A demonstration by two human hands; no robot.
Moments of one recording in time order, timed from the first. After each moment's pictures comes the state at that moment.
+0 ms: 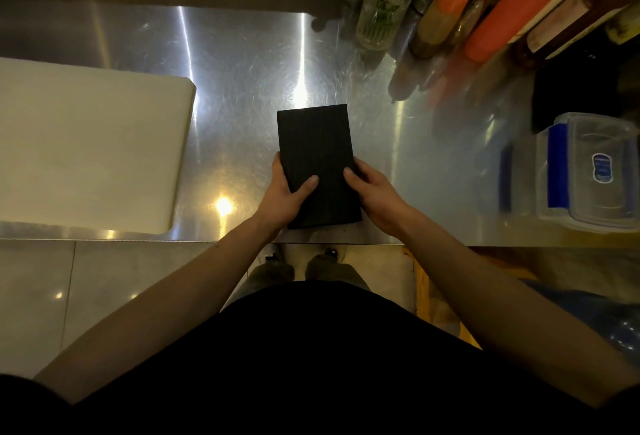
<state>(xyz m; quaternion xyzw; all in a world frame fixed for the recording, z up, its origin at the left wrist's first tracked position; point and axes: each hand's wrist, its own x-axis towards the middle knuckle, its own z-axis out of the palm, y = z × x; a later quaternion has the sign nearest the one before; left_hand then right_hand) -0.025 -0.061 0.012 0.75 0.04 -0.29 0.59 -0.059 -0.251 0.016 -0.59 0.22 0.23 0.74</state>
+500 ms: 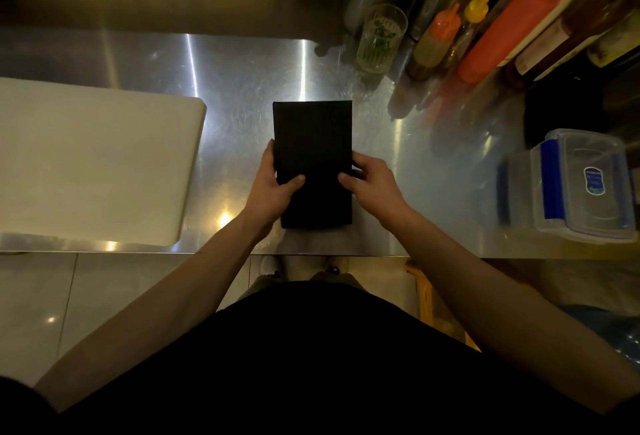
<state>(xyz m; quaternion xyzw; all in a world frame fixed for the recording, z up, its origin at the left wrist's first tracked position) -0.003 -0.048 0.042 0.76 0.05 -0.22 0.60 -0.037 -0.240 0.046 -0.78 0.15 0.13 0.60</state>
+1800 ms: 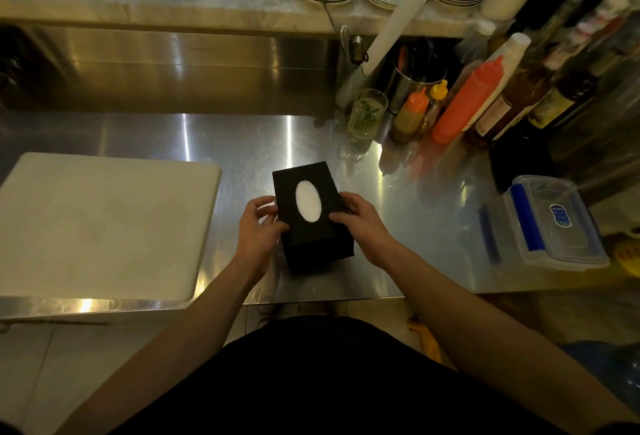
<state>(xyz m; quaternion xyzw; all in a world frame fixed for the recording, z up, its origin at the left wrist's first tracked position) 0.002 -0.008 0.064 0.70 0.13 -0.17 0.68 -0.028 -0.203 0.059 -0.69 0.23 0.11 0.67</state>
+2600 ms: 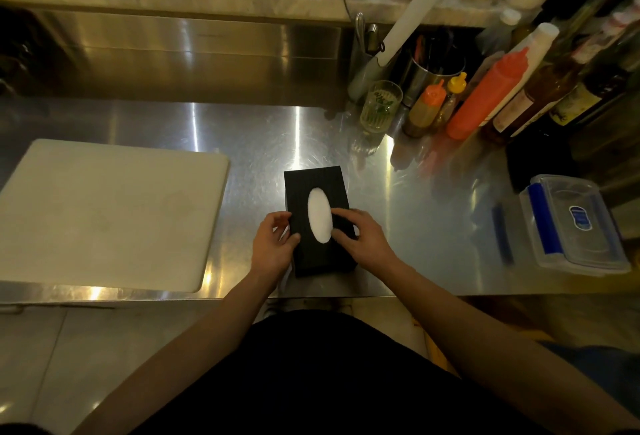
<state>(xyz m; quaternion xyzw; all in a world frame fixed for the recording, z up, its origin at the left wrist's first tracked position) -0.020 -0.007 0.020 0.76 0.09 -0.16 0.62 -0.049 -0.199 0.015 -0.87 0.11 0.08 0.47</state>
